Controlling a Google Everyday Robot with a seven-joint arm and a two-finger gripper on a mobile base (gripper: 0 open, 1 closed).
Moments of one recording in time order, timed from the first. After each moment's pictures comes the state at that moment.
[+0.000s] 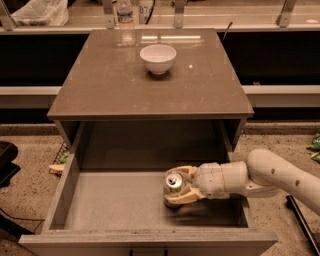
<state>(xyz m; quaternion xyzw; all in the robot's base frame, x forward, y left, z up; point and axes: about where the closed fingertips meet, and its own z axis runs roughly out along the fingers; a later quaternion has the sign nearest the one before) 0.449 -0.033 0.662 -0.57 0.56 0.41 0.44</state>
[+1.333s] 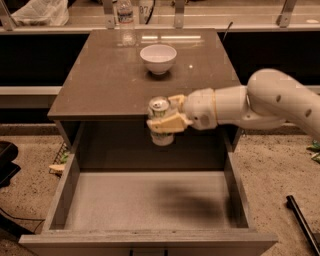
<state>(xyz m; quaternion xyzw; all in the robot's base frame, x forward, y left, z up) 0.540 0.003 0.849 -0.51 0.64 0.37 0.44</state>
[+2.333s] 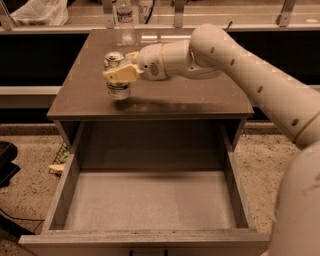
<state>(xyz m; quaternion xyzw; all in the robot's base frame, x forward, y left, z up) 0.659 0.120 0.912 -0.50 0.61 0.42 0.45</state>
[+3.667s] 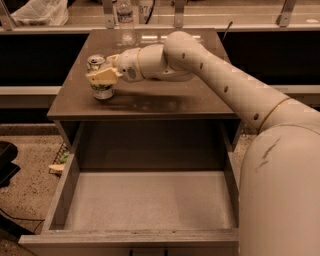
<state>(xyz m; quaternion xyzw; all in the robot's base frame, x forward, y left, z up) 0.696 0.182 0.888 -0.51 0.59 0.41 0.47</state>
